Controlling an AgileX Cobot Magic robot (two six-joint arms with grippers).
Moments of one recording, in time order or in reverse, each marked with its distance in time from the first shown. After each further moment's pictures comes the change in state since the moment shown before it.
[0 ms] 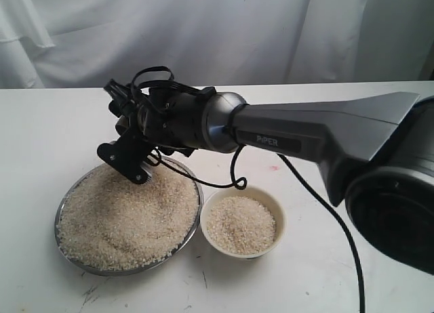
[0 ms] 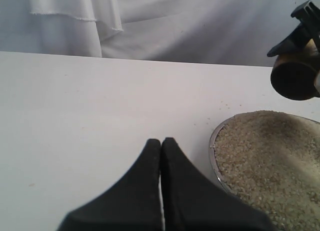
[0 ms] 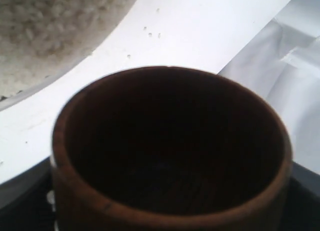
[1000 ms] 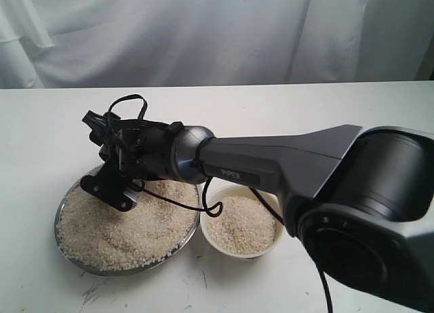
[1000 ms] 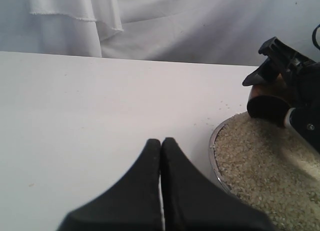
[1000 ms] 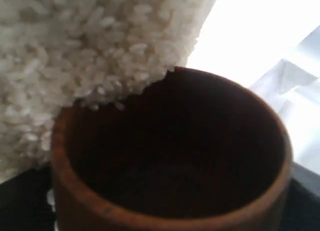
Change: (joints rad) left arm 0.000 0.000 0.000 0.000 0.000 0.000; right arm 0.068 0.113 -0.073 -0.056 0.030 0.017
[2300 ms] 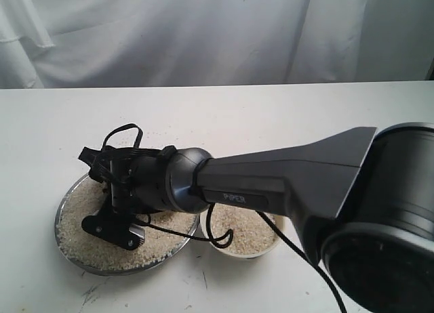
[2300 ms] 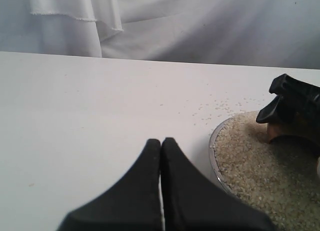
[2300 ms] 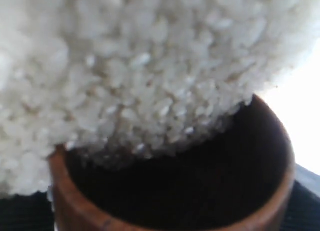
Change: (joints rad) left arm 0.000 0.000 0.000 0.000 0.000 0.000; right arm 0.079 -0.090 0.201 0.024 0.064 -0.044
